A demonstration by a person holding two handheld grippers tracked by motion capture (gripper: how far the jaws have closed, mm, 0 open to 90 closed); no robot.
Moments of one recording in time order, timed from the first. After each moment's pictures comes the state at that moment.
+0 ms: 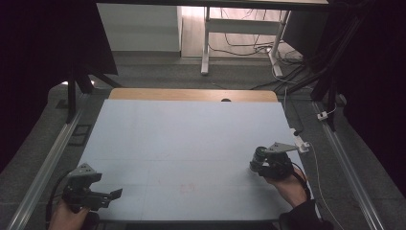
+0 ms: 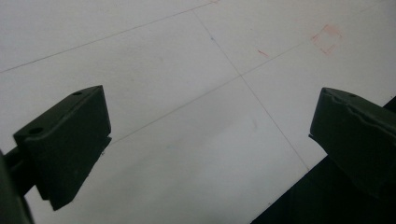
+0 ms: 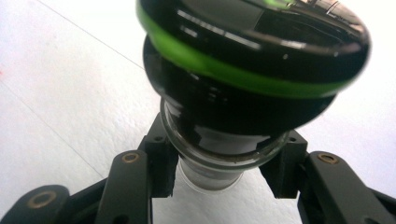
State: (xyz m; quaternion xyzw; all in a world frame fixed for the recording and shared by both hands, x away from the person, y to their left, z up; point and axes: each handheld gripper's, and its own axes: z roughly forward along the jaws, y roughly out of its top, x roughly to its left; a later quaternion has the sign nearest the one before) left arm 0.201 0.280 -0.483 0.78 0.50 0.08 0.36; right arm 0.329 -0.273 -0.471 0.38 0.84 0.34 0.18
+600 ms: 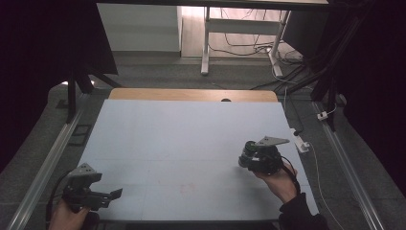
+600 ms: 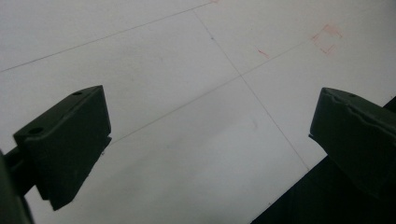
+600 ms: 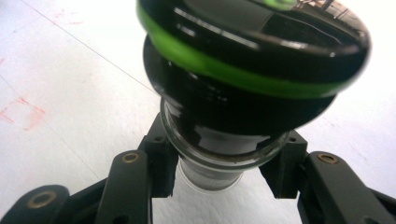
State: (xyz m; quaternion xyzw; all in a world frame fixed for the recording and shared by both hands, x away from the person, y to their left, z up) left arm 0.202 0.280 -0.483 0.78 0.50 0.08 0.36; right arm 0.339 -0.239 -0.460 0.37 0.84 0.36 0.15
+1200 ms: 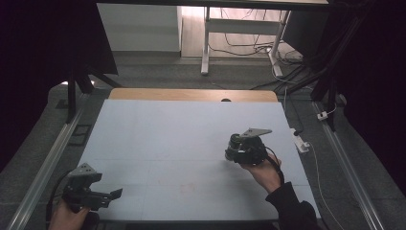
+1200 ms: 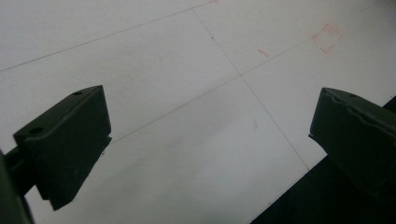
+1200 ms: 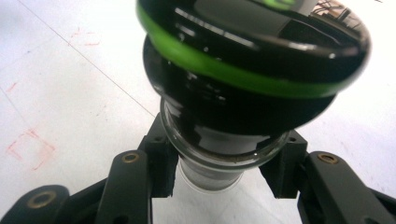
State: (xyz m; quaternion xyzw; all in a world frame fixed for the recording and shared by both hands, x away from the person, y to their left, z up) left arm 0.202 0.280 -0.483 0.78 0.50 0.08 0.36; right arm 0.364 -0.199 -0.460 0.35 0.85 0.37 0.14
